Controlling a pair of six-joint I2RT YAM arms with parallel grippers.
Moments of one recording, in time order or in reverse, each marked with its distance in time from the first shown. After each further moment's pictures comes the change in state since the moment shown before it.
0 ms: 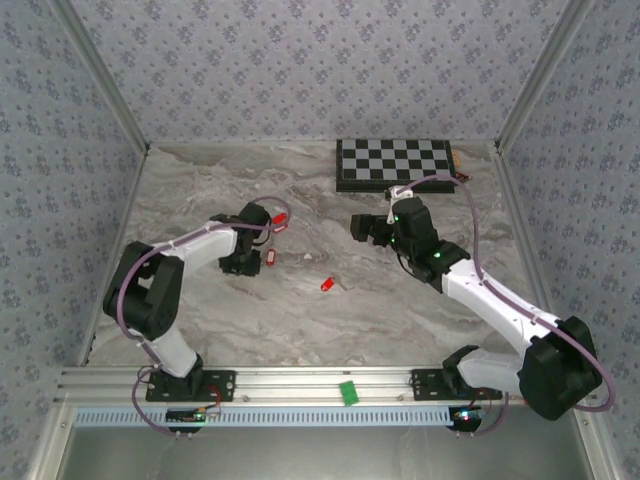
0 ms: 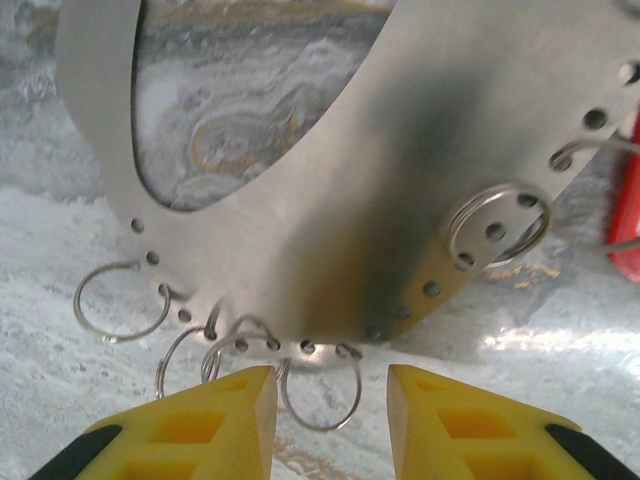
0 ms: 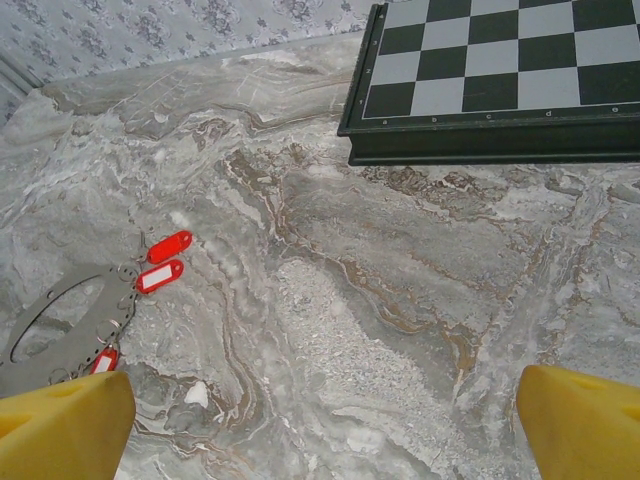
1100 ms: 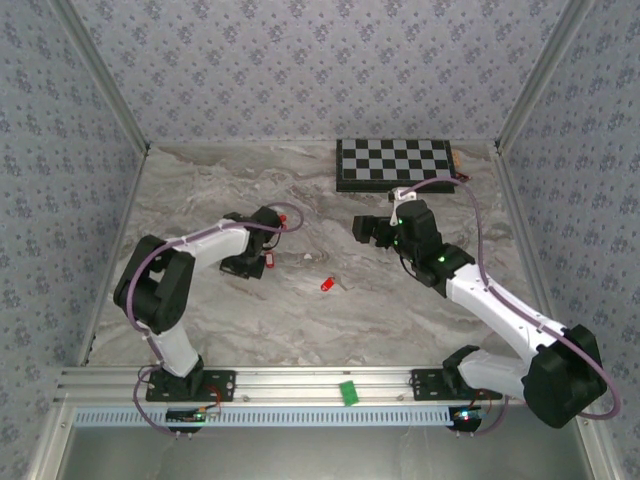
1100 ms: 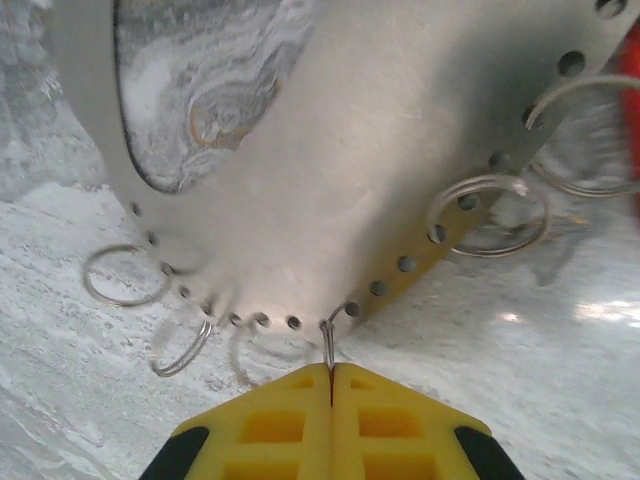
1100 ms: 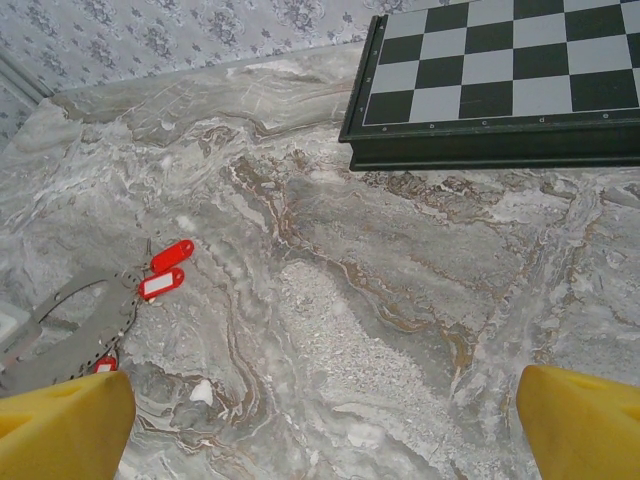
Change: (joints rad) left arm -0.073 0.047 0.059 -0.116 -0.112 0.039; right arm 0.000 -0.046 -0.021 -0.004 0.001 0.000
